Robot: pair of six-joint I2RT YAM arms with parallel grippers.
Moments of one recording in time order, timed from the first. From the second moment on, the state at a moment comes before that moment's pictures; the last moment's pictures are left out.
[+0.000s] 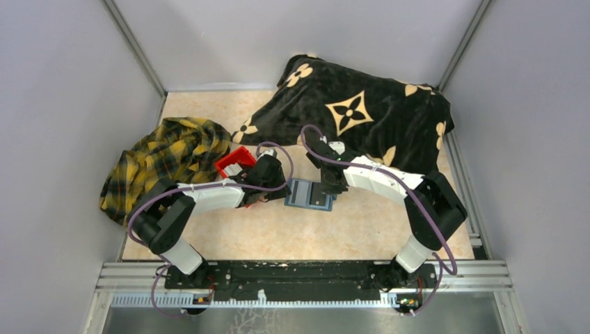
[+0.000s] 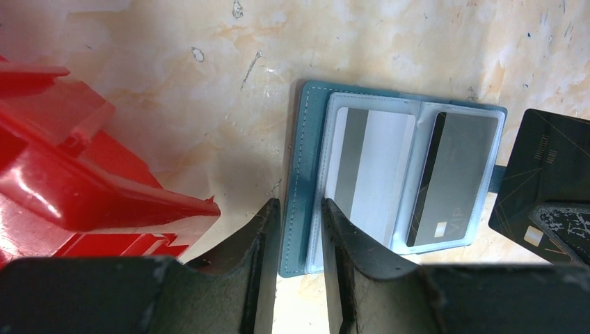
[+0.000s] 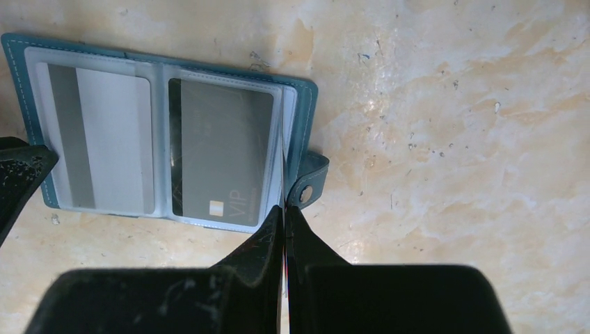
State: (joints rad) left arm -0.74 1.61 0.76 0.03 -0.10 -0.80; right arm 0.75 1.62 1.10 -0.72 0.29 0.67
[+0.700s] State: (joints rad) left arm -0.74 1.63 0.76 0.05 -0.09 -0.80; right arm 0.69 1.56 1.02 -0.61 0.20 0.68
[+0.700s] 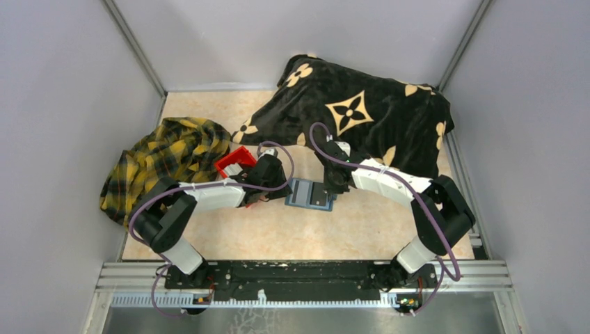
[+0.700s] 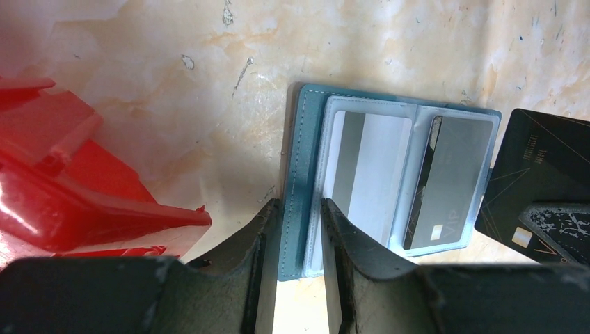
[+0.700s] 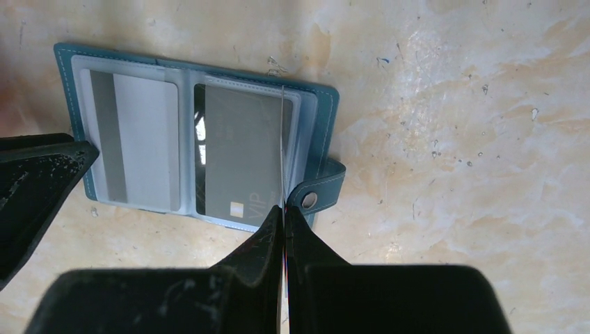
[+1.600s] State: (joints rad) left arm -0.74 1.63 0.76 0.06 -0.09 -0.80; right arm 0.64 1.50 0.90 -0.52 0.15 0.75
